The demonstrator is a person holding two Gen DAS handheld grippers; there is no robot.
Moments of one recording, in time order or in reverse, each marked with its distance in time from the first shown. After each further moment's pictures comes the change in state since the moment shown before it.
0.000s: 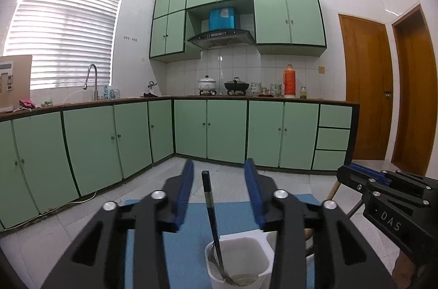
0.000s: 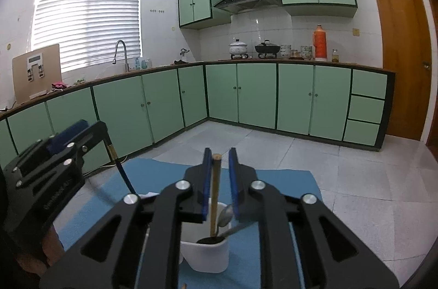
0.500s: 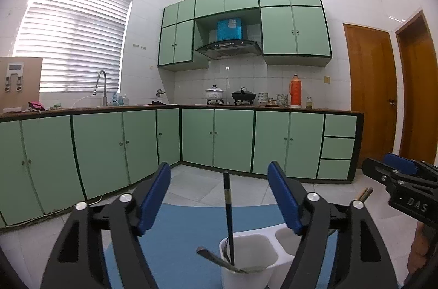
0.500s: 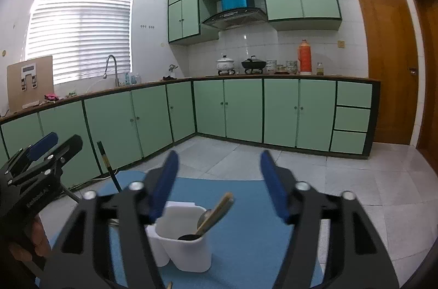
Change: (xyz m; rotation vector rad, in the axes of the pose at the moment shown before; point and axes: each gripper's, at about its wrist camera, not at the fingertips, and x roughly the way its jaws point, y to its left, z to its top) left arm -0.029 0.015 -0.004 -0.020 -0.053 0.038; right arm -0.038 -0.019 -0.006 0.008 -0.092 -0.067
